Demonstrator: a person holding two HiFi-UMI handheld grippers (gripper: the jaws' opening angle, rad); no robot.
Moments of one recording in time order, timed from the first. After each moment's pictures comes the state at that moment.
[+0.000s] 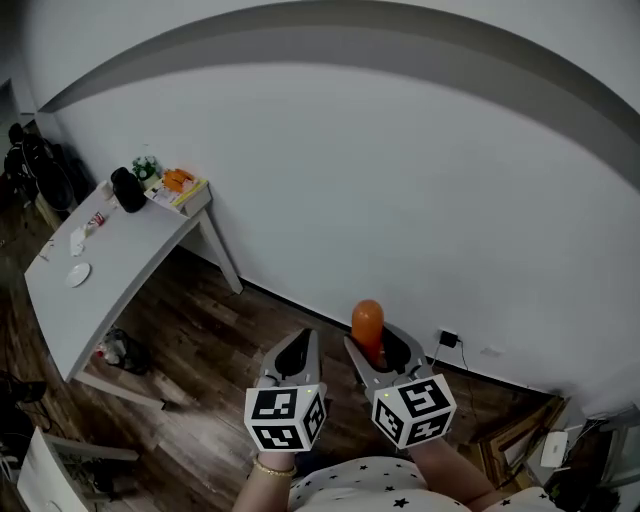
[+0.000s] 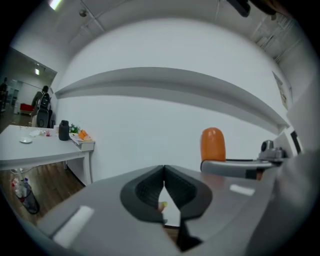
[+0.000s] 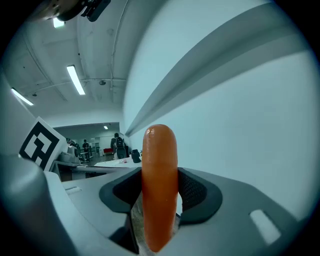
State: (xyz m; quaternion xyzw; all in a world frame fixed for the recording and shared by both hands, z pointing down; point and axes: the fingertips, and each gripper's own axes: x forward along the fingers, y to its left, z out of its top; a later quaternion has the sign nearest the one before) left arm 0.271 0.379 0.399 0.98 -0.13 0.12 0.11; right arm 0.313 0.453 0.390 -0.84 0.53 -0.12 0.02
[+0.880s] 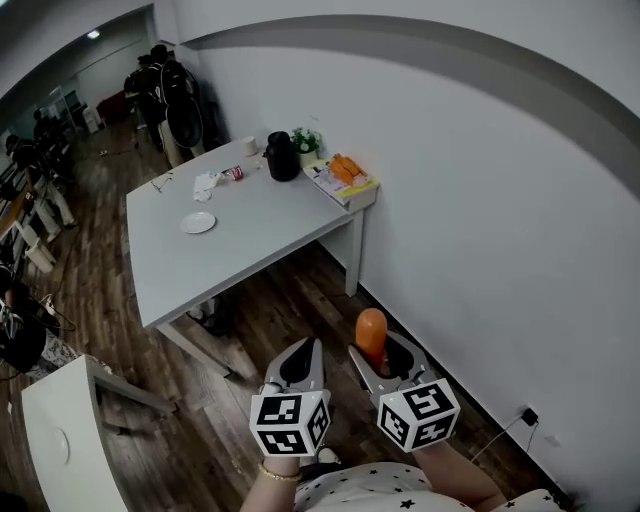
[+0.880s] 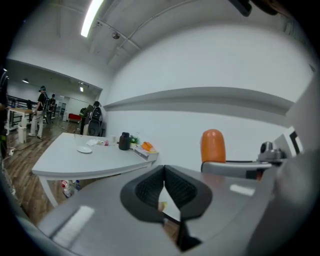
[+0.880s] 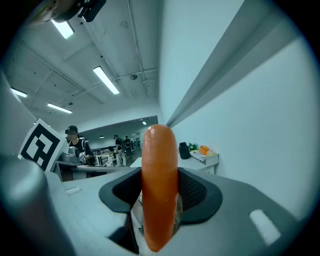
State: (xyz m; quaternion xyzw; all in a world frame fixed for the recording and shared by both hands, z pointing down) left arm 0.068 0.107 0.387 0.92 -0.36 0.09 0.13; right arm 0.141 0.154 0.380 -0.68 0.72 -0.13 -0.01
